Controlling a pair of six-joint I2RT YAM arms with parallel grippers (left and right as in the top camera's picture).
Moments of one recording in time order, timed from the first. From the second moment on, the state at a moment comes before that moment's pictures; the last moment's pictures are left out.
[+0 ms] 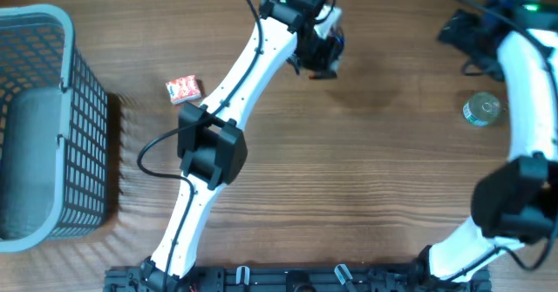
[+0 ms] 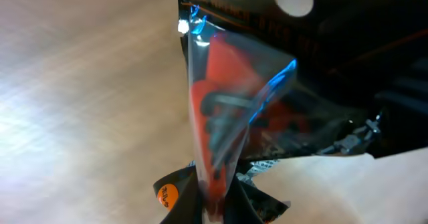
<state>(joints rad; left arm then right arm) -0.54 2.47 2.47 -1.25 0.29 -0.14 -0.17 1.86 1.79 -1.08 0.14 0.47</state>
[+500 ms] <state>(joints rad) -0.76 2.54 2.34 -1.16 0.38 -0.13 -0.23 1.84 1.79 -1.14 0.06 0.49</state>
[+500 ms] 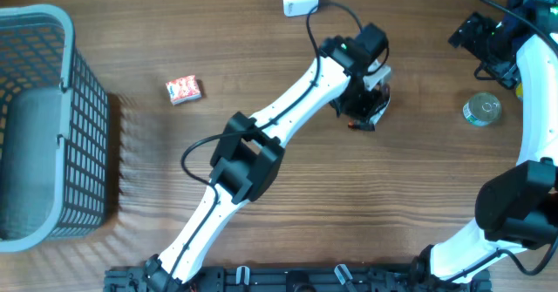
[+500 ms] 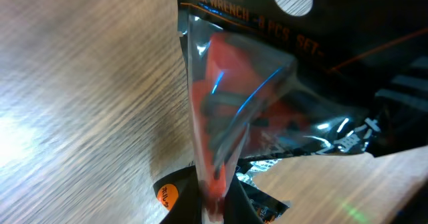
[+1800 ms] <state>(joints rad) -0.07 1.55 2.33 -1.39 0.05 -0.04 0.28 1.84 1.40 -1.03 -0.18 1.36</state>
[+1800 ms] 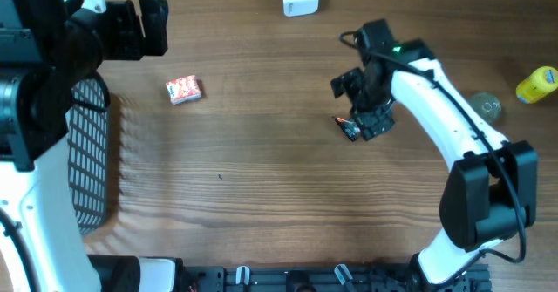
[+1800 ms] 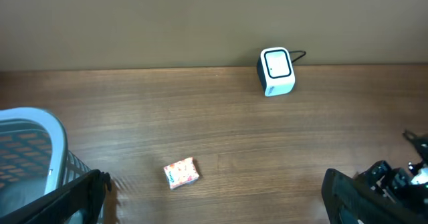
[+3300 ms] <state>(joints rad) -0.07 1.55 2.33 -1.42 0.10 -0.04 -0.08 1.93 1.25 -0.72 0.04 1.08</state>
